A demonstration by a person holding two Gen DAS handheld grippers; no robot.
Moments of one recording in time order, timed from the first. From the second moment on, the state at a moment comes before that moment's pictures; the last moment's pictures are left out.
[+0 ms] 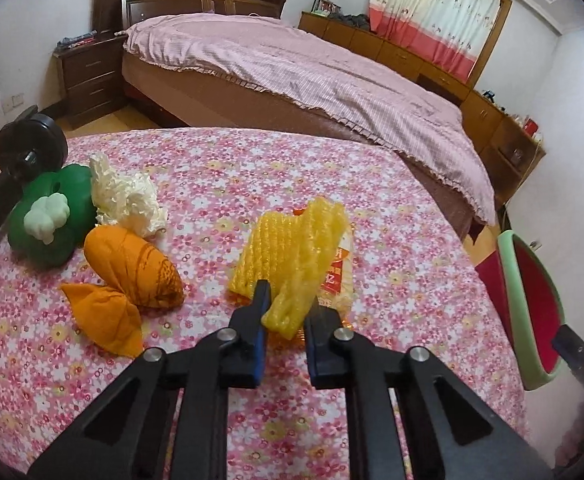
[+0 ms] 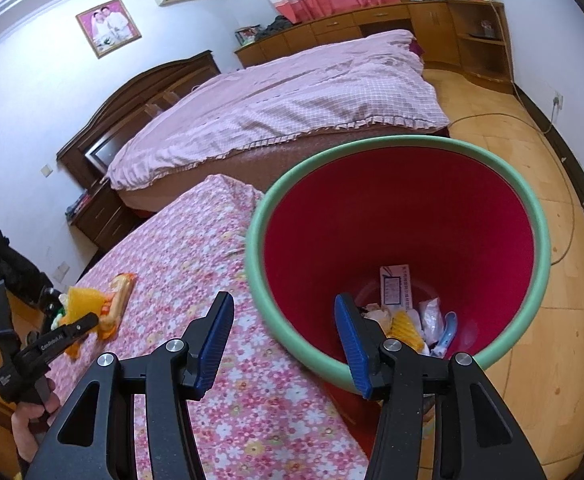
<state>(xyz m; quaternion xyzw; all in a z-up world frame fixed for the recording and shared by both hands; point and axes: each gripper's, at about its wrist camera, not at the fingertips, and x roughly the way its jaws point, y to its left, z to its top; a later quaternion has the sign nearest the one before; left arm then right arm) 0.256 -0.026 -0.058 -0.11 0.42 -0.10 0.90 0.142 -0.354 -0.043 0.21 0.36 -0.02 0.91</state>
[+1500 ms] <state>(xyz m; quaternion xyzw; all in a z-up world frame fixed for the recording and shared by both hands) 0.196 0.146 -0.047 -0.24 0.32 0.03 0.91 0.252 -0.114 -0.073 0.09 0.43 0.10 0.89</state>
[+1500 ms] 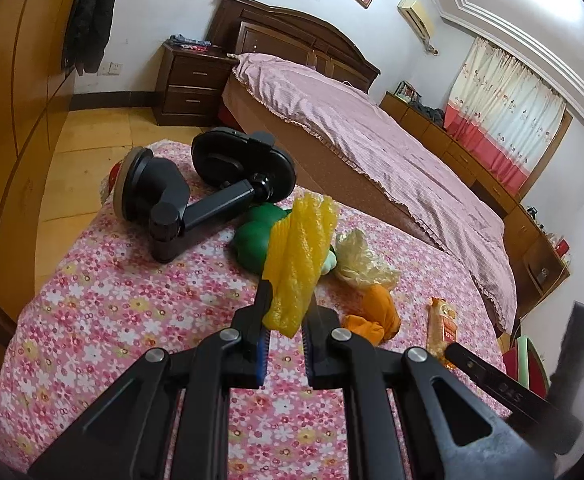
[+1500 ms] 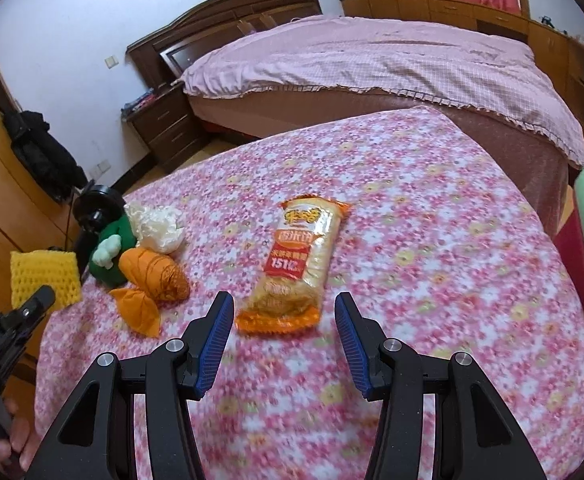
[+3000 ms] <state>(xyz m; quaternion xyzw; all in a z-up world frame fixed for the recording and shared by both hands) 0.184 0.098 -0.028 -0.20 0.32 -0.03 0.93 0.165 -0.171 -0.042 0.11 0.40 0.10 0.90</state>
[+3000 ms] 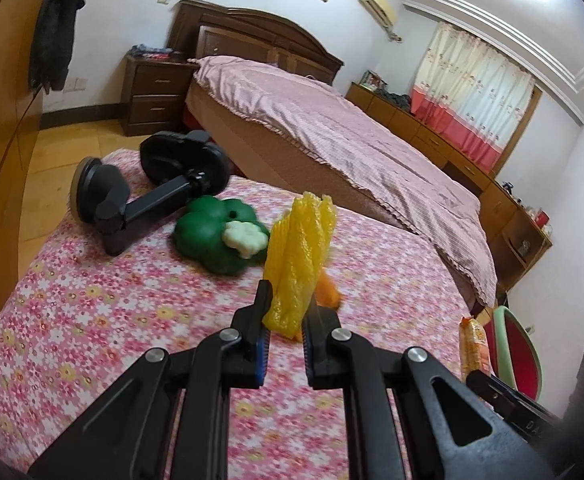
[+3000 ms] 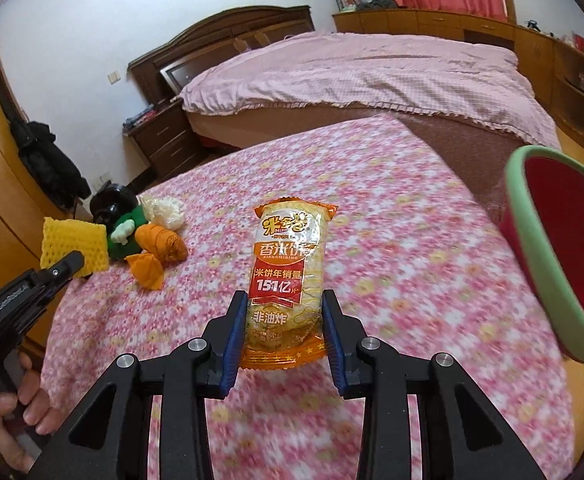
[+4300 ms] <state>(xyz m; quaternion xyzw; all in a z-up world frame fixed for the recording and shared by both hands) 0.168 -0.106 0.019 -0.11 0.35 -0.23 0.90 0.080 -0.343 -0.013 0.23 0.33 -0.01 0.92</state>
